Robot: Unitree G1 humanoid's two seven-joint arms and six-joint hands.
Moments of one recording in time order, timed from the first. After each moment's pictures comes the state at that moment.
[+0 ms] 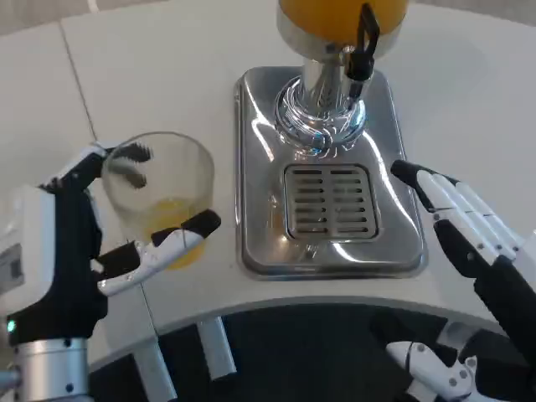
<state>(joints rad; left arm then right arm) -0.04 0.29 -0.01 -0.16 0.59 -0.19 0.52 0.42 -0.31 -0.15 -1.03 -0.53 -0.06 0.39</state>
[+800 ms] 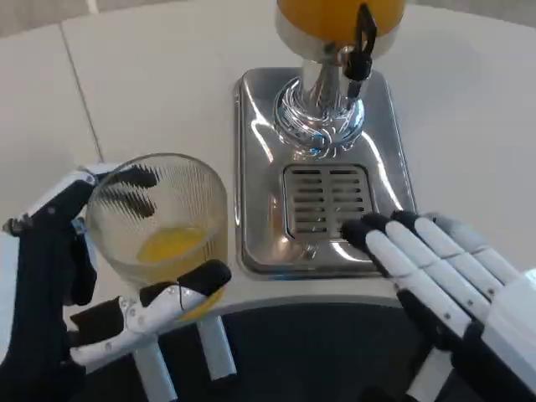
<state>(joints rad) 0.30 0.21 0.05 -0.57 0.50 -0.29 0.33 0.55 -0.40 -0.30 -0.99 -0.53 -0.43 0.36</state>
